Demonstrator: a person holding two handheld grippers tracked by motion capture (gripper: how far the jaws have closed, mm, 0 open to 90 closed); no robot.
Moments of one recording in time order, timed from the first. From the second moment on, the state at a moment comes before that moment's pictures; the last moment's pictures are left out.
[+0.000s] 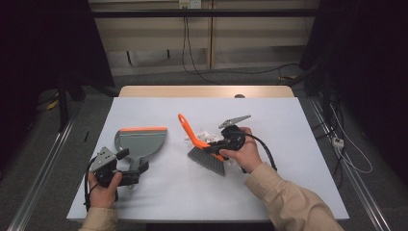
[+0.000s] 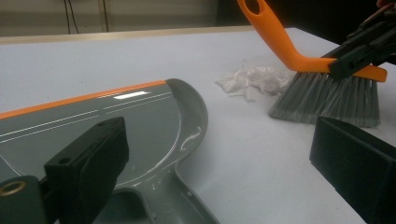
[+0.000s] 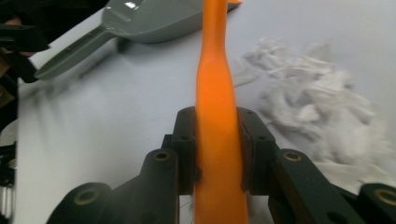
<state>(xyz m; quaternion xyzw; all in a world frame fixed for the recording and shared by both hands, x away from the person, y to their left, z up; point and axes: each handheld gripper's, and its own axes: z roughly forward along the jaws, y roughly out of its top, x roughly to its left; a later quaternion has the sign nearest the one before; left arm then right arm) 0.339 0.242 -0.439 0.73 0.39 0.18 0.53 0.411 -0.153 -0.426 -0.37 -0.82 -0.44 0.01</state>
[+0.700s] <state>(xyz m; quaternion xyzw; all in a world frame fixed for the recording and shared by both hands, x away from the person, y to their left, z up) 0.339 0.244 -0.437 0.72 0.39 0.19 0.54 0.432 -0.111 -0.404 -0.45 -0.76 -0.46 -0.08</state>
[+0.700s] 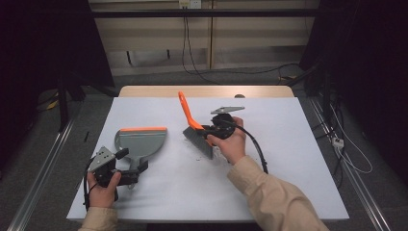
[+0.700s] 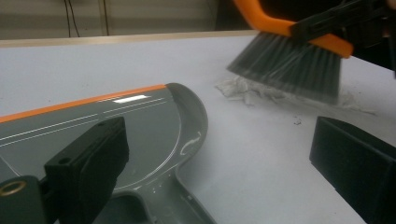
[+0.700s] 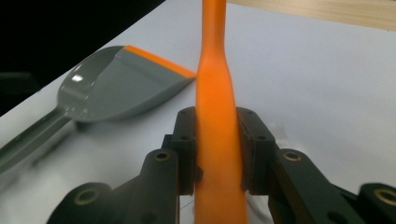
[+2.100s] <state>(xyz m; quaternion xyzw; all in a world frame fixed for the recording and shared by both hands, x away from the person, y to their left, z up) 0.337 0.244 -0.436 0.72 0.39 0.19 0.54 0.431 -0.161 -0.408 -0.56 -0.70 -0.43 -0.06</state>
